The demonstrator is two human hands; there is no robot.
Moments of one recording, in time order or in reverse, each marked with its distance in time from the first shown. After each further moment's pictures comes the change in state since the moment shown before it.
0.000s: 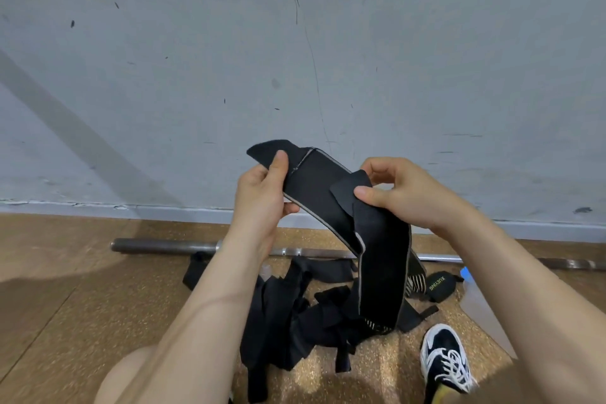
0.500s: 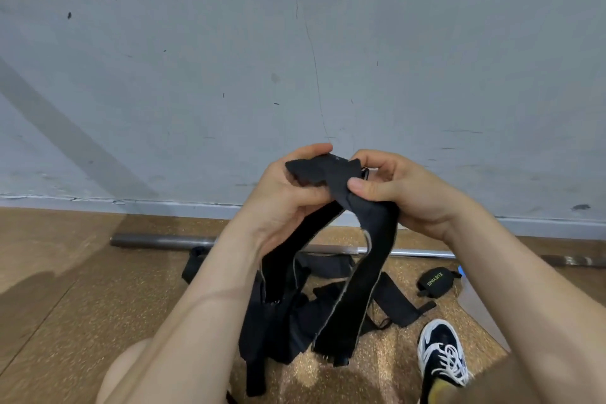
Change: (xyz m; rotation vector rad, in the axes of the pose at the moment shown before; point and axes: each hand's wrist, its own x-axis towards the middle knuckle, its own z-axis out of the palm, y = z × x) left_hand -0.007 0.004 0.007 -0.183 -0.461 -0.034; right_hand -0.008 -0.013 0.004 0.682 -0.284 0.010
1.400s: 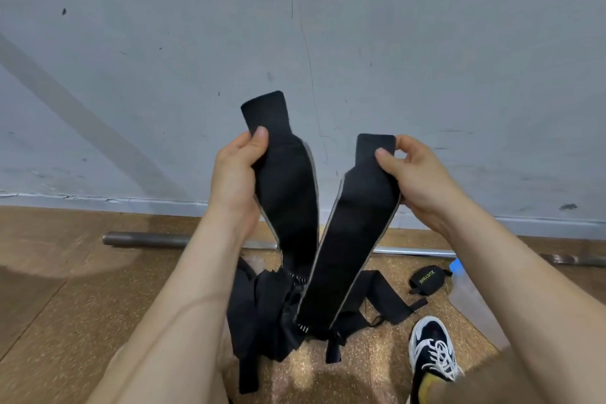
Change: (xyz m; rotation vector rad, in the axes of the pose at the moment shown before) left_hand -0.003 0.018 -0.012 -0.110 0.308 0.170; right_hand 0.002 0.010 -0.021 -0.127 0.576 -0.003
